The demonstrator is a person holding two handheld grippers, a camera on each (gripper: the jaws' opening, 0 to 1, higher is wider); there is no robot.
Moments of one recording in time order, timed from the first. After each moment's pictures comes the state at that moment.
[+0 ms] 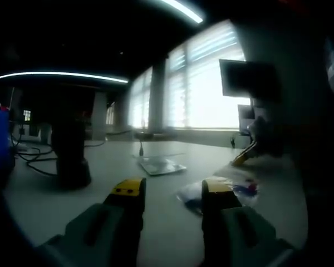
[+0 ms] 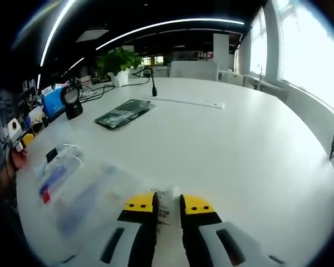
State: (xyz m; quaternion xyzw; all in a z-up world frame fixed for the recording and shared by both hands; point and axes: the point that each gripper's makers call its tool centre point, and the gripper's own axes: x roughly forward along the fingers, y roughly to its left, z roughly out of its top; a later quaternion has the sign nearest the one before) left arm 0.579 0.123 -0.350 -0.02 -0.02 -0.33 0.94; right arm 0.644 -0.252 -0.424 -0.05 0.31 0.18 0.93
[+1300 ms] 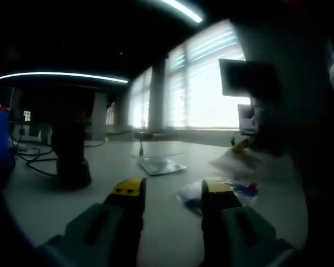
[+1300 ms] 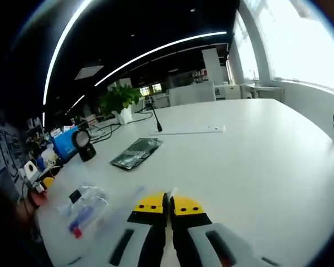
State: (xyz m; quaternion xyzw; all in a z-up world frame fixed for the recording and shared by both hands) left arm 0.579 0.122 -0.350 -0.02 -0.02 -0.33 0.94; right arm 0.637 -0.237 -0.363 0.07 0.22 0.19 0.95
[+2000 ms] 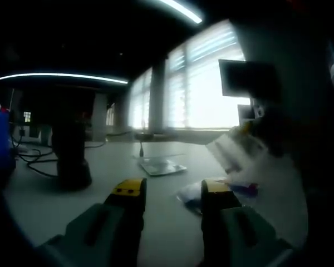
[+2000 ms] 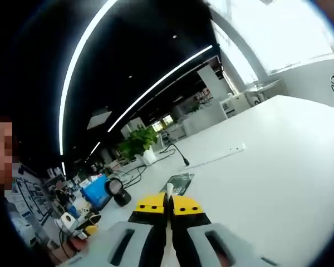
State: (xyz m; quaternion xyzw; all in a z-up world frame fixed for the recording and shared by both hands) left arm 0.579 0.123 -0.349 -0.02 -0.03 -0.33 0.94; right arm 0.619 -0.213 -0.290 0.23 0.13 0.23 0.94
